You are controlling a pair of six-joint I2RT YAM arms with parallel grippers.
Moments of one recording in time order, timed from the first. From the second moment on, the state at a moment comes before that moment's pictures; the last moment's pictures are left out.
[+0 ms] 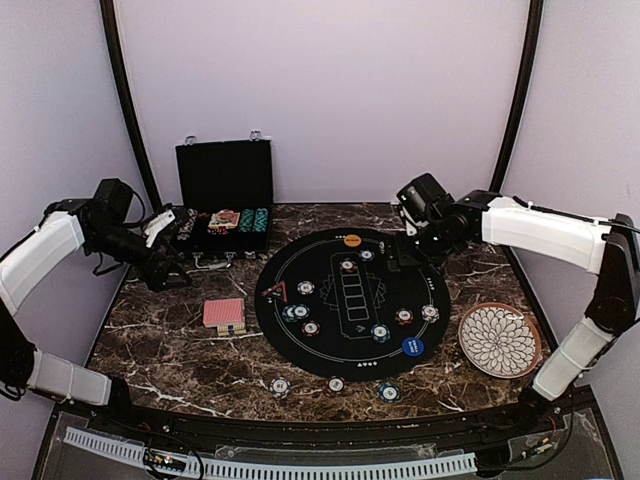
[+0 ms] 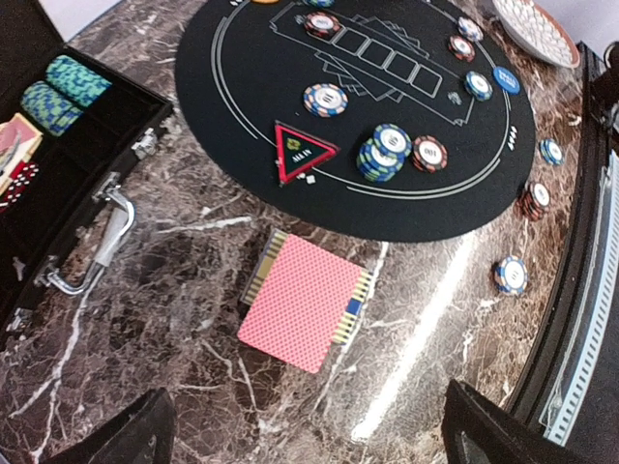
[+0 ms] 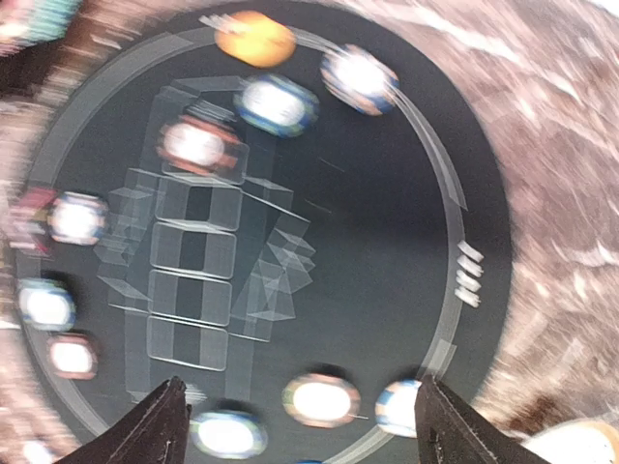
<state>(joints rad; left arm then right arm) -0.03 1.24 1.11 -0.99 0.62 0.70 0.68 1.59 1.27 -0.72 0.19 0.45</state>
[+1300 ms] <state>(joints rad) -0.27 1.50 0.95 -0.77 0.37 1.15 0.95 1.86 1.50 -0.37 -0.23 0.69</state>
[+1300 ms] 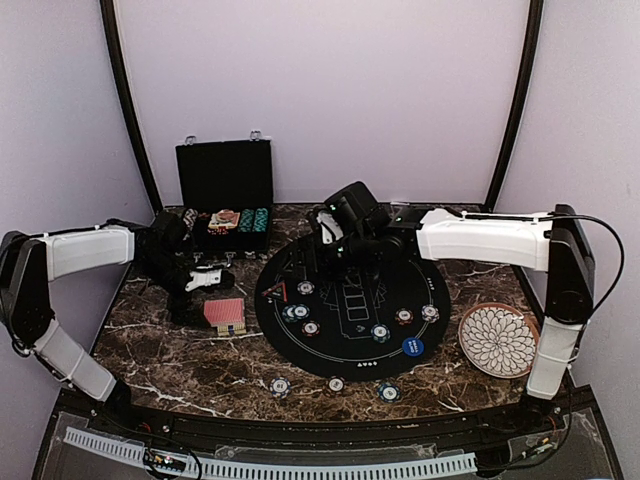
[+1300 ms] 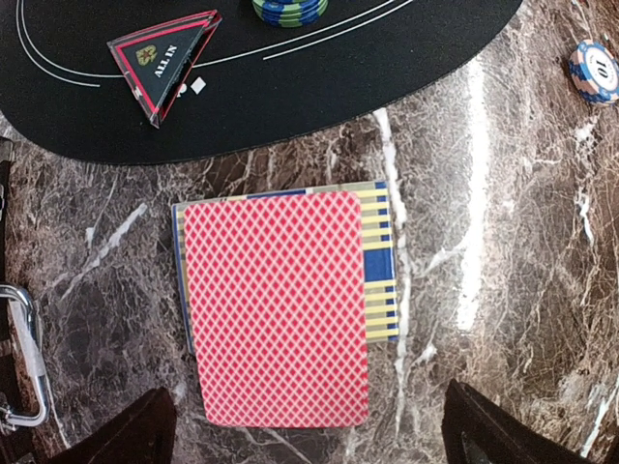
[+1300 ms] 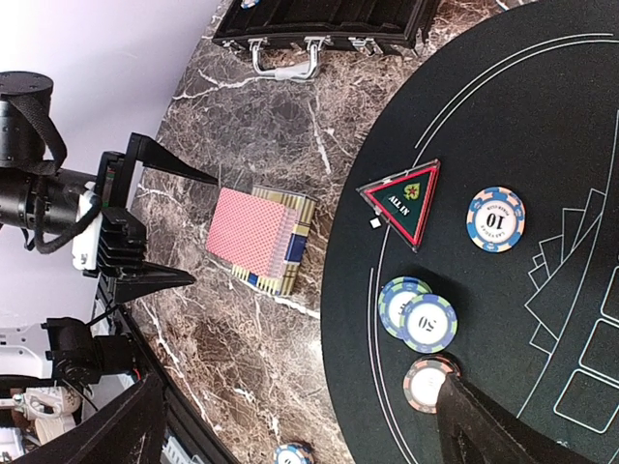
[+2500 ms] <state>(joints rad) -0.31 1.60 0.92 -0.62 0.24 1.13 0.95 1.86 1.49 -0.37 -0.23 0.69</state>
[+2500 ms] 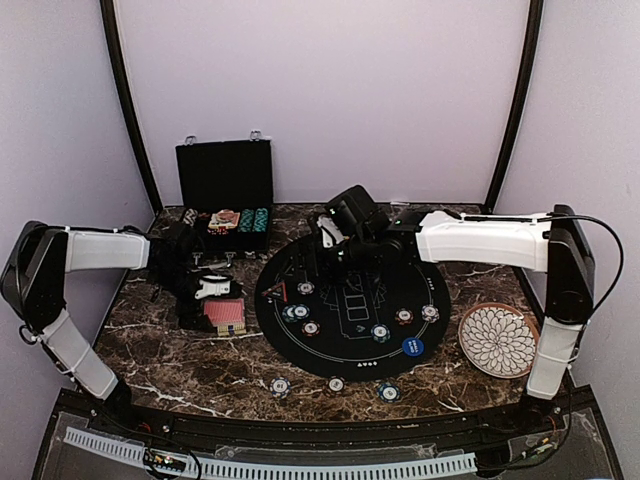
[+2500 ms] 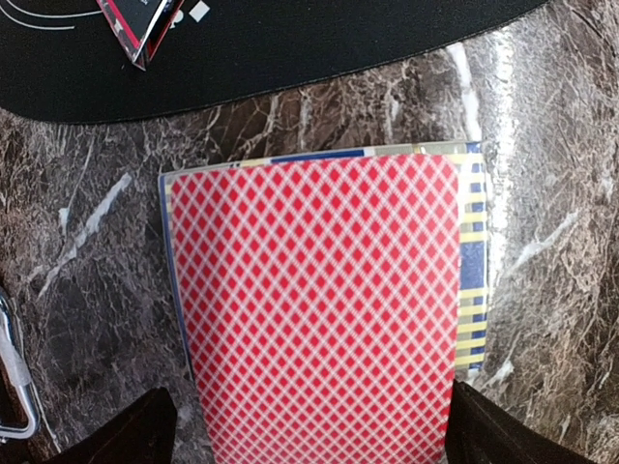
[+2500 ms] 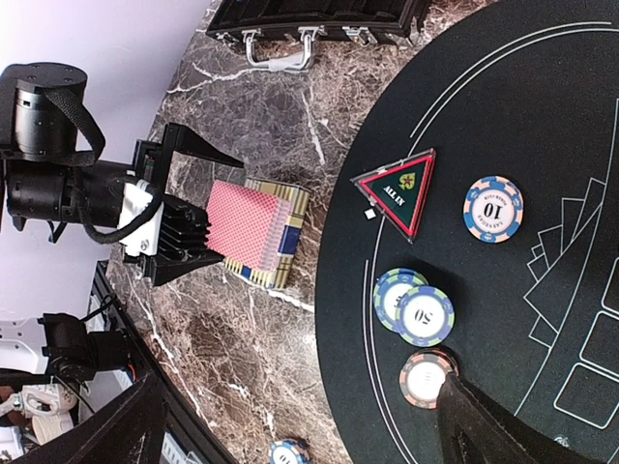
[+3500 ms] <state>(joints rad) -0.31 1.64 0.91 -0.58 0.22 1.13 0.96 1.86 1.47 -0.38 -0.23 0.69</state>
